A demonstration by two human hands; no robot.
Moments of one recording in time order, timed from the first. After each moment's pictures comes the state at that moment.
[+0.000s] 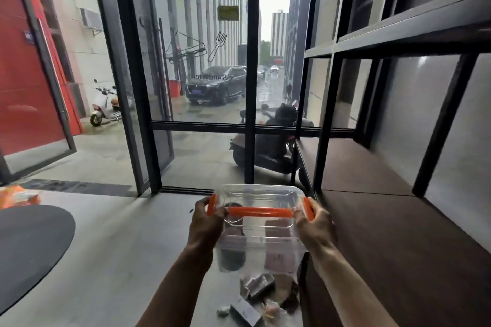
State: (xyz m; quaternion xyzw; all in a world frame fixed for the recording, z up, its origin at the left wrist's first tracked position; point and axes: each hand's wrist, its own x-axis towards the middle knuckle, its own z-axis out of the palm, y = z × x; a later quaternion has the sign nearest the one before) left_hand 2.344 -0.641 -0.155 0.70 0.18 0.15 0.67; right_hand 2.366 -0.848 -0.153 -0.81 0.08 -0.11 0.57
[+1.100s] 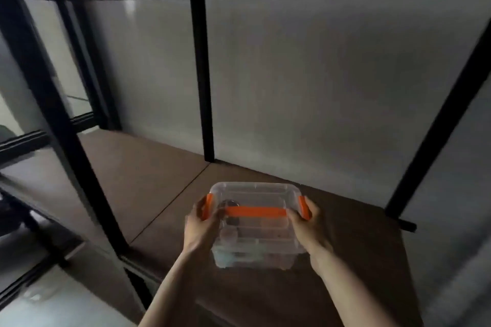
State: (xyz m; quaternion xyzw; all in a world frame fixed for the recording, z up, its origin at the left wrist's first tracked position) left_hand 2.803 -0.978 -0.215 0.71 -0.24 -0.29 0.59; right_hand 2.610 -1.077 -0.208 -0.58 0.55 -0.35 0.49
